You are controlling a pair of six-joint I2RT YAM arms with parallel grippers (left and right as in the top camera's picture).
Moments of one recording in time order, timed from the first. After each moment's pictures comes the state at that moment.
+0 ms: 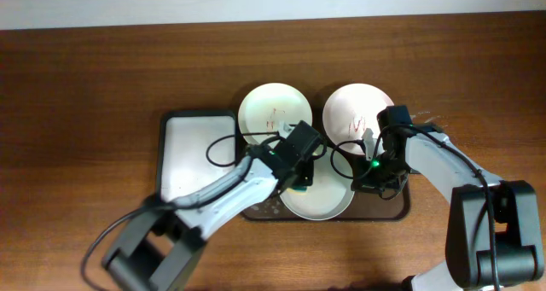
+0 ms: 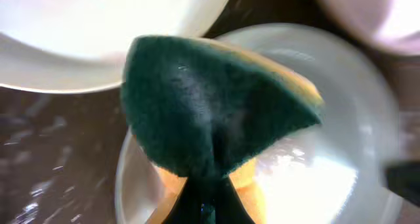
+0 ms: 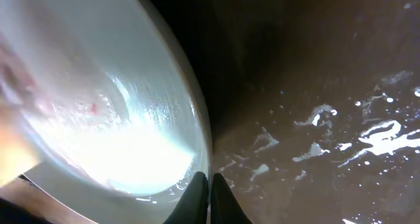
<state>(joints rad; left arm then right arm) -0.78 1.80 1.17 -0.52 -0.06 -0.64 0.07 1.72 0.95 -0.85 -0.39 0.11</state>
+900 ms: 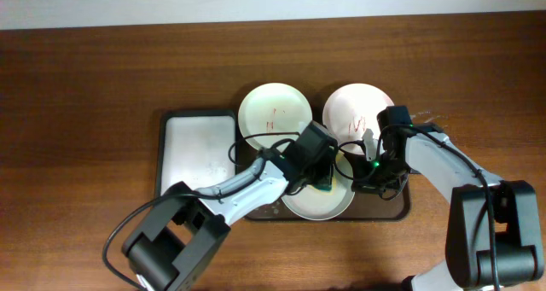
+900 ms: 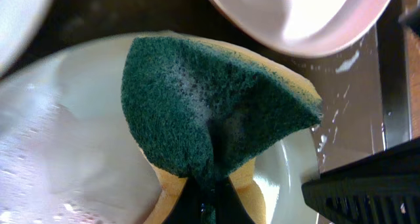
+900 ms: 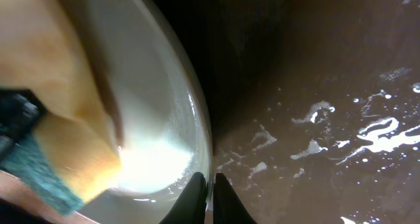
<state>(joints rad) -0.82 1.92 1.17 -0.27 0.12 -0.65 0.07 1.72 0.95 -0.86 -0.38 0.11</state>
